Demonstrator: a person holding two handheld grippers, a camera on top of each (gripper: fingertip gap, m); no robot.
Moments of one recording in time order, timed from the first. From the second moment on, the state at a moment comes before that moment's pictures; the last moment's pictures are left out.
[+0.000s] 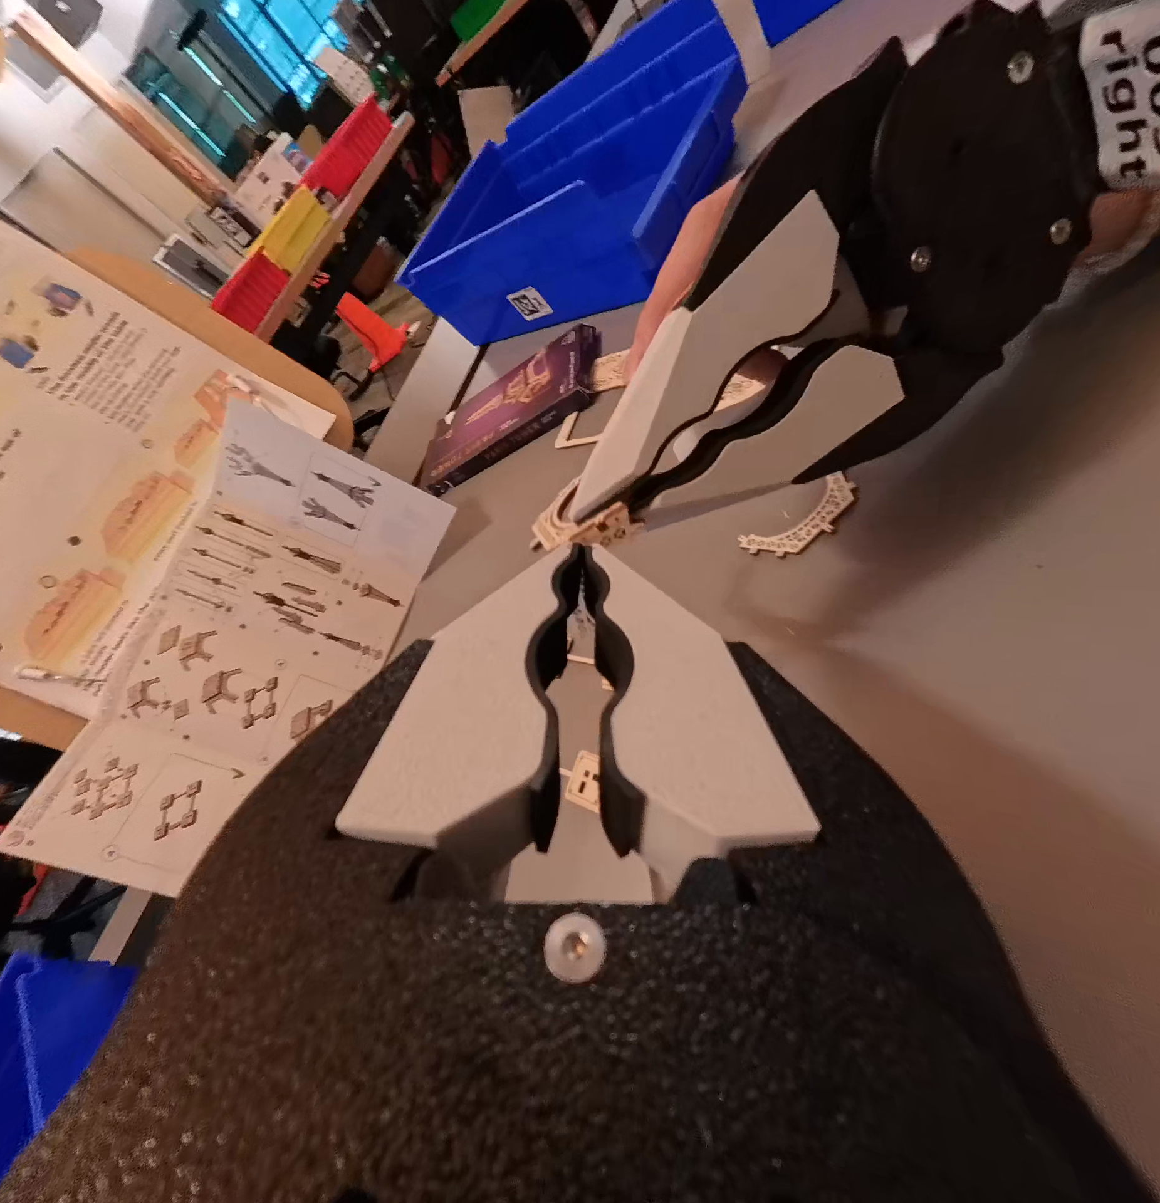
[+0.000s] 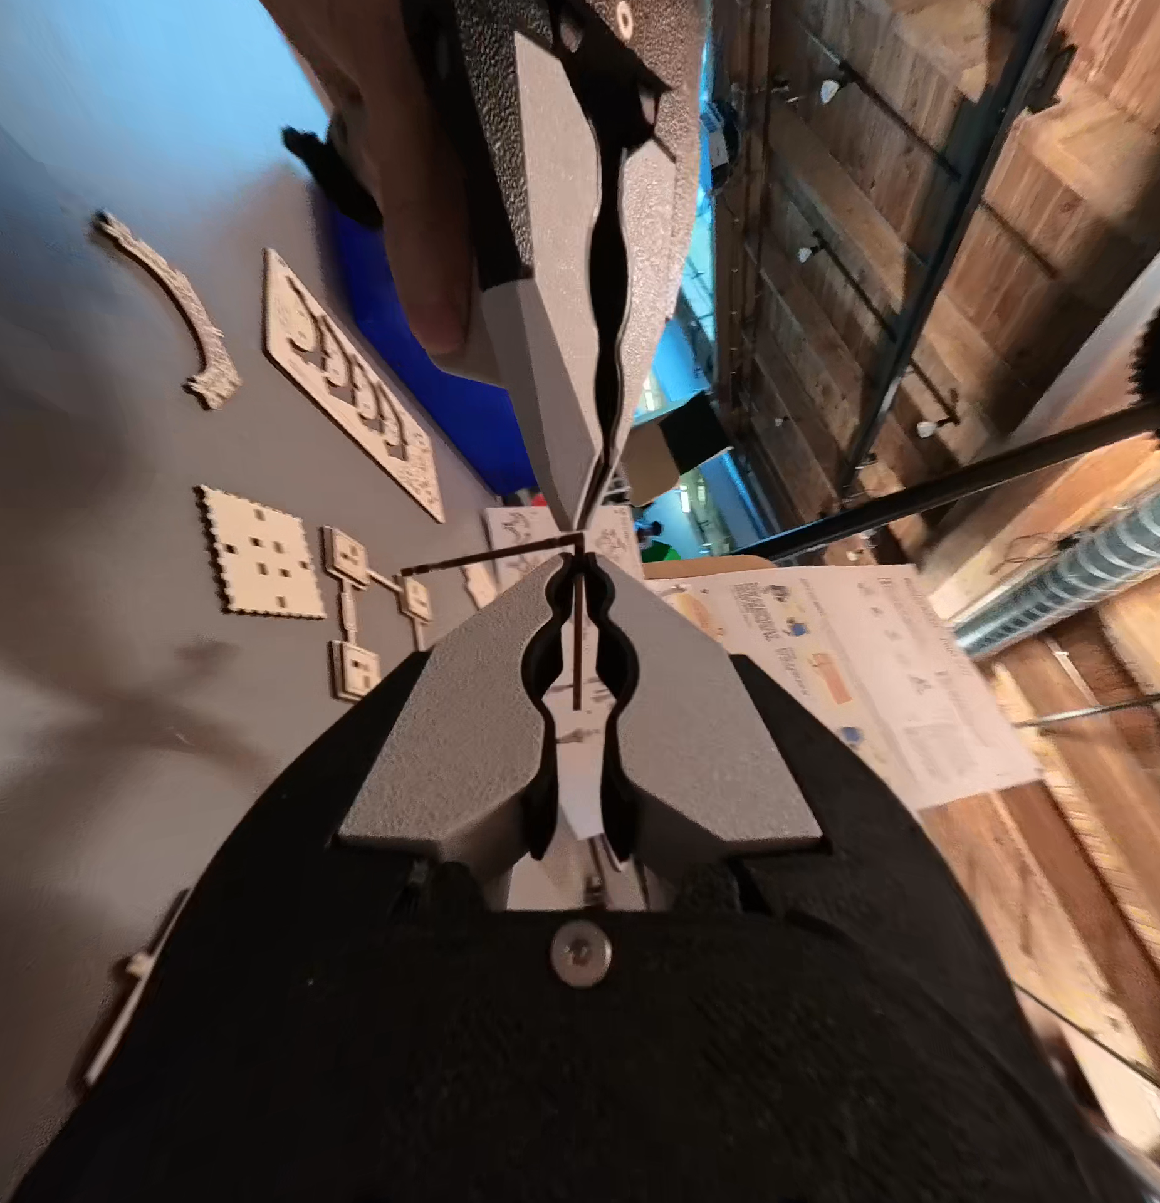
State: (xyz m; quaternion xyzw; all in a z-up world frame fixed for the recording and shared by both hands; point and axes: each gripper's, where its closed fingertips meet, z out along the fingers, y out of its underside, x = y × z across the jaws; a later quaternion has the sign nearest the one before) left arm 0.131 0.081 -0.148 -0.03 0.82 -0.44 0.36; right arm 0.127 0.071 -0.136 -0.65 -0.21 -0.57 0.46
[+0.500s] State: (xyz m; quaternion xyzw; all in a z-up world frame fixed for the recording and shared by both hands) left arm 0.131 0.091 -0.137 -0.12 0.81 -0.50 0.28; right arm 0.131 0.063 -0.112 -0.60 -0.09 -0.53 0.59
